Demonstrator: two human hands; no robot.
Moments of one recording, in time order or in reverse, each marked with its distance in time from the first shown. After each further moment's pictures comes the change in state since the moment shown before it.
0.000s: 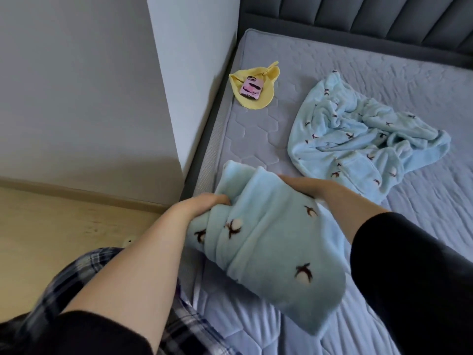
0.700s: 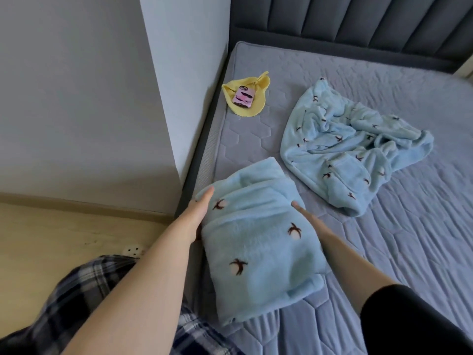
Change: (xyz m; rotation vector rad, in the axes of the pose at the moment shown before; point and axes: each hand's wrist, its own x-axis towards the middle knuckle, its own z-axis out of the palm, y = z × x) left_hand -0.004 -0.019 0.014 -0.543 0.207 -0.082; right_hand -0.037 0.072 0.069 1.051 0.140 0.051
